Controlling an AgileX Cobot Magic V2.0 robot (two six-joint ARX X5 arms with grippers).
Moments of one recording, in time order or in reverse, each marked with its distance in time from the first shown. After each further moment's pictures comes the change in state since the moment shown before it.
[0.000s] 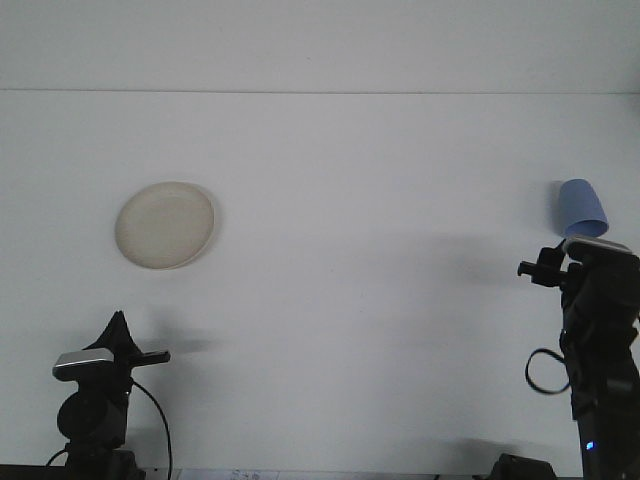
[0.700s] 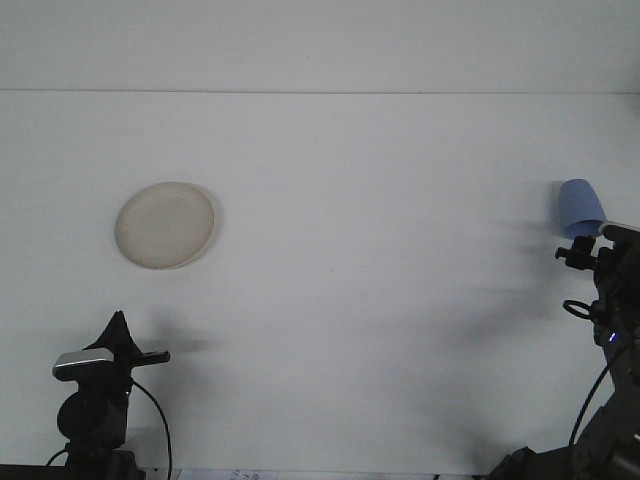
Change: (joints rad) left arm 0.000 0.000 0.000 0.000 0.000 0.000; right arm -0.349 0.638 -0.006 0.563 -0.352 -0.095
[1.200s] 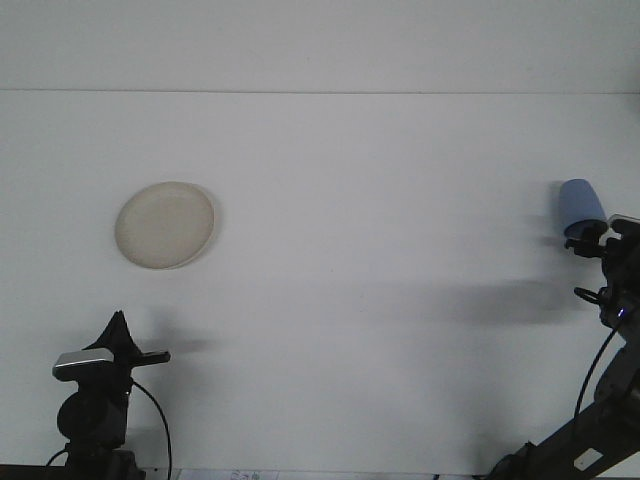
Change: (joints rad) left arm 0.000 0.000 0.000 0.000 0.000 0.000; right arm -0.058 0.293 0.134 0.224 -0.111 -0.006
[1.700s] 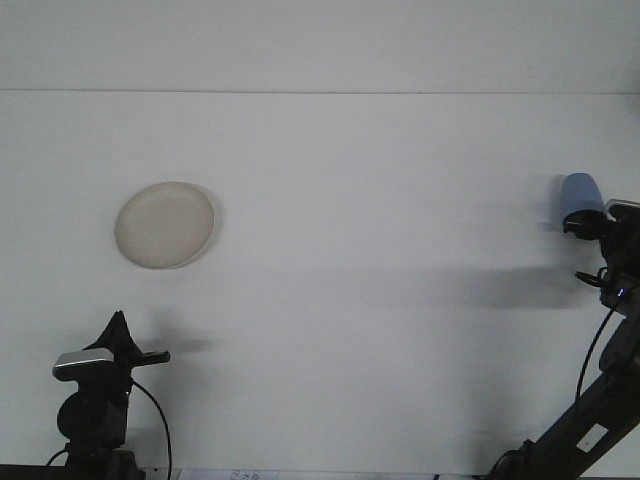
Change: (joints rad) left arm 0.000 0.000 0.000 0.000 0.000 0.000; right arm 0.003 0.184 0.164 0.096 -0.109 -0.002
